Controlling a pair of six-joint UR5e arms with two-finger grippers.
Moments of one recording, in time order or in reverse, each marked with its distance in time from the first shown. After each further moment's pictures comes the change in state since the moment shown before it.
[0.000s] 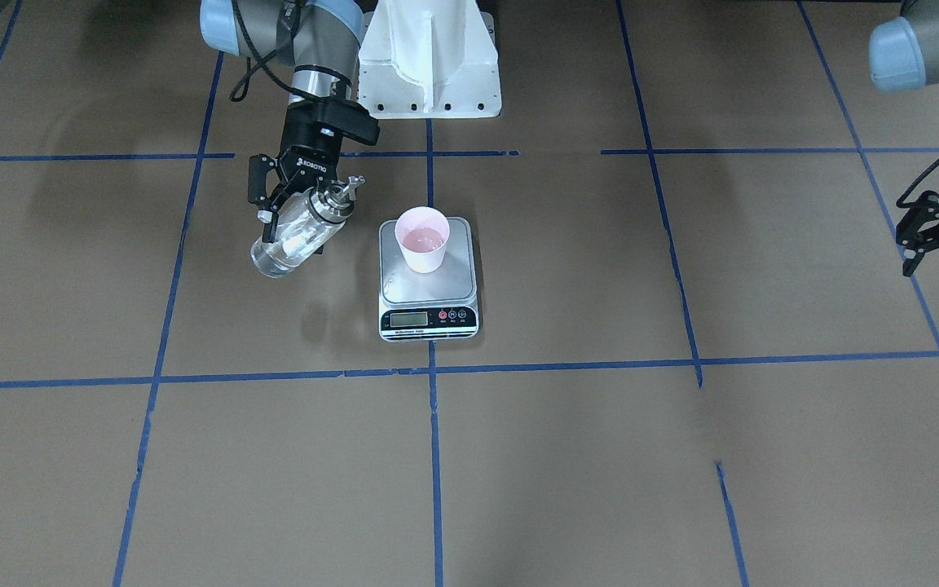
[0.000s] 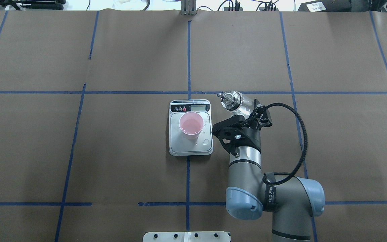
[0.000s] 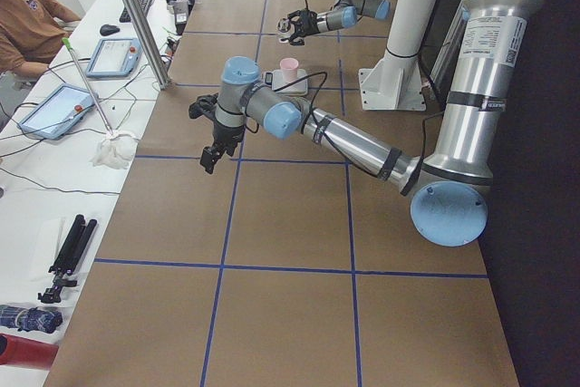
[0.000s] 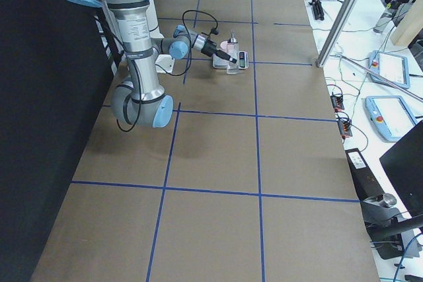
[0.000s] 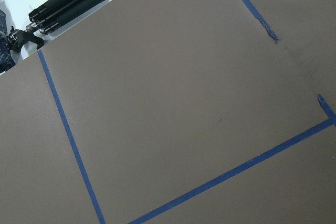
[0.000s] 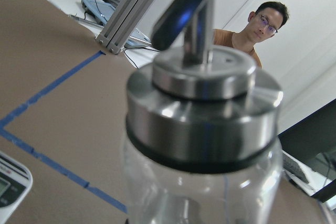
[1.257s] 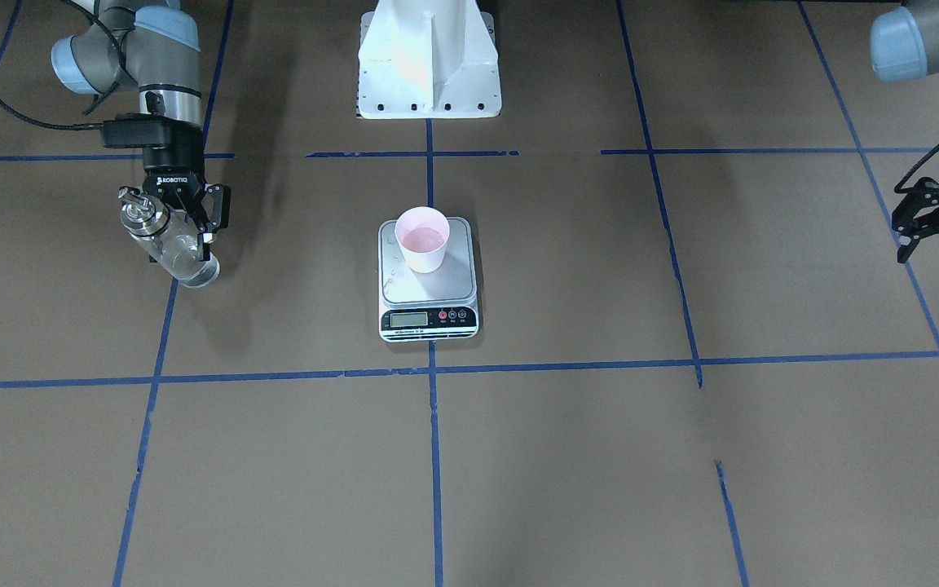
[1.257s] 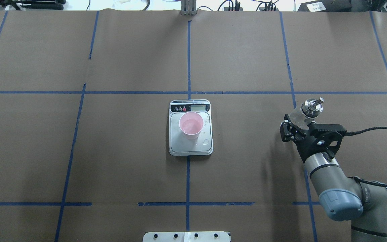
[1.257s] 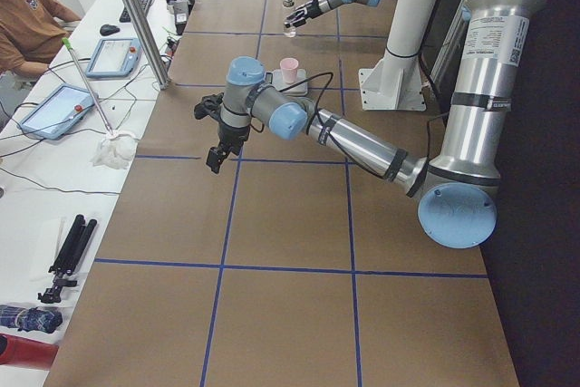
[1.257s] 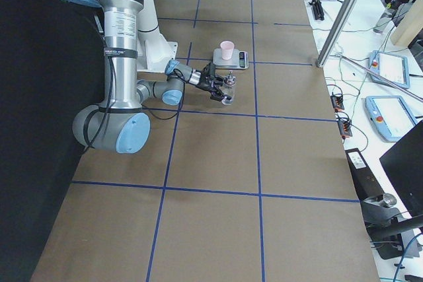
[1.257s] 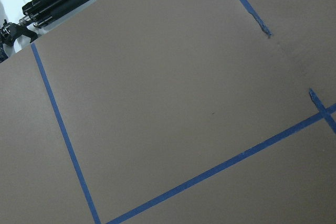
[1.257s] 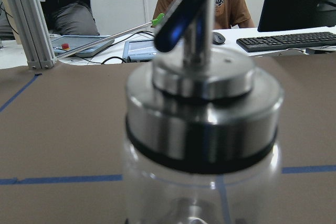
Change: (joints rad) left arm -0.001 0.032 -0.035 0.000 -0.030 -0.008; right arm 0.040 -0.434 -0.030 0.732 0.149 0.363
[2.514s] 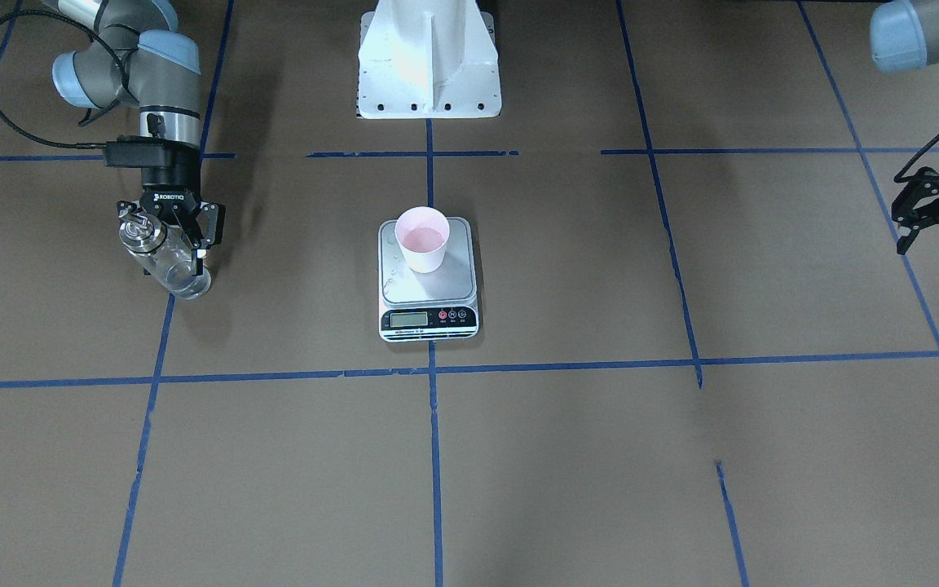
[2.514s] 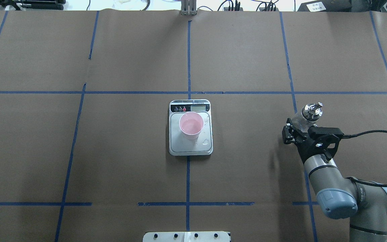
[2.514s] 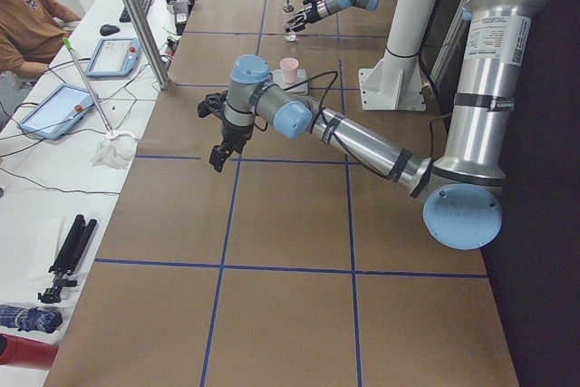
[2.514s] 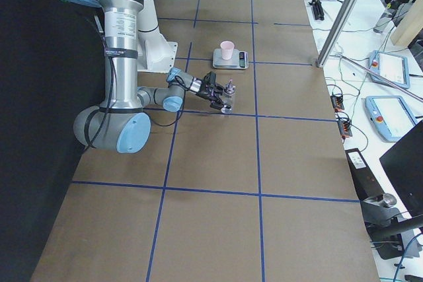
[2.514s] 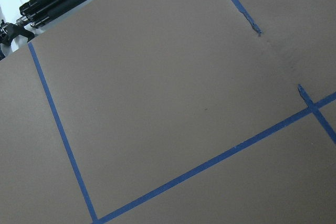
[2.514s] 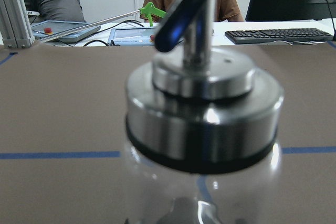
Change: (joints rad) left arm 0.000 0.018 -0.028 0.004 0.001 0.000; right arm -0.001 0.006 -0.067 0.001 0.004 0.017
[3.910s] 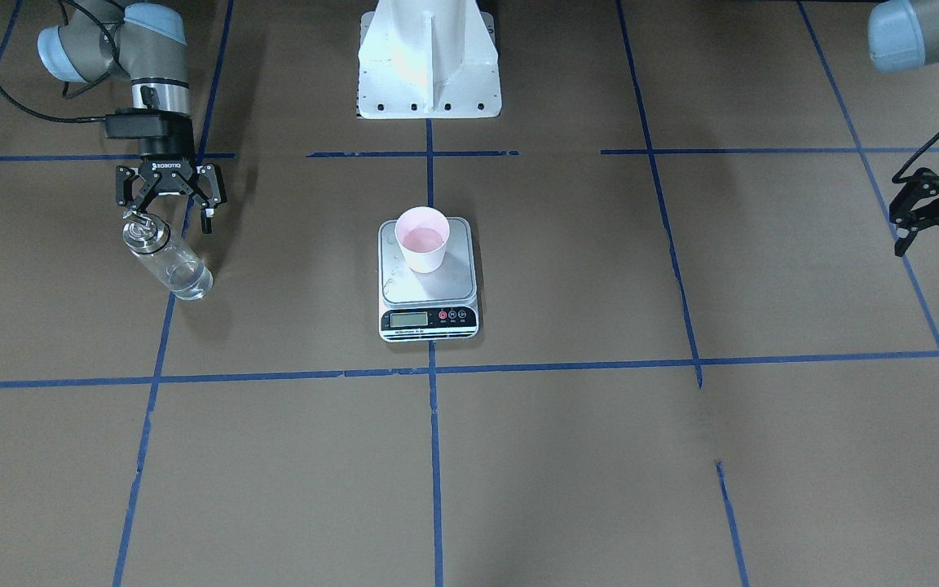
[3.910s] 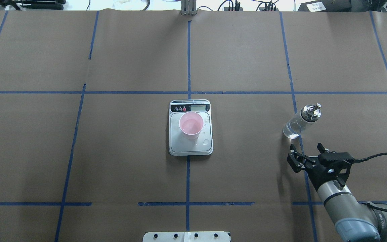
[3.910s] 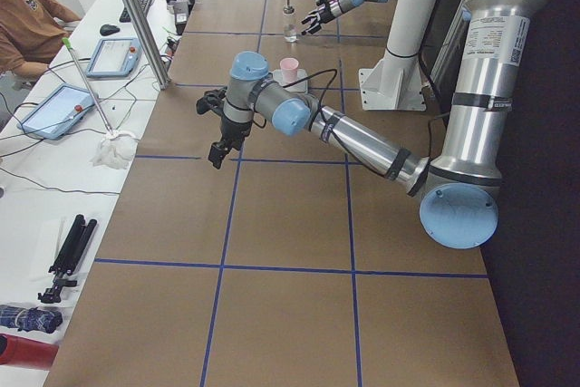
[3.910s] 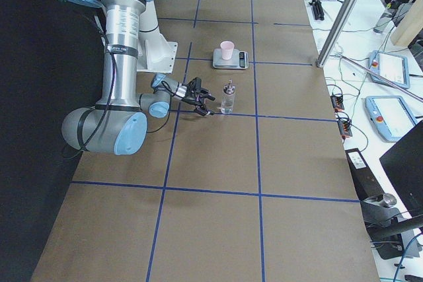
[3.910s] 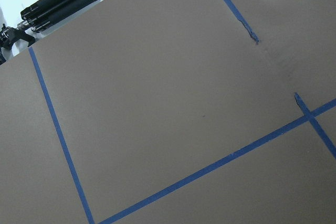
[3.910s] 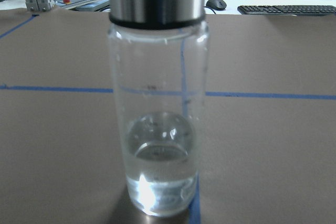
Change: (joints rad) left arm 0.002 -0.013 -0.001 0.001 0.001 -0.022; right arm -0.173 -0.161 0.055 0.062 -0.040 0.048
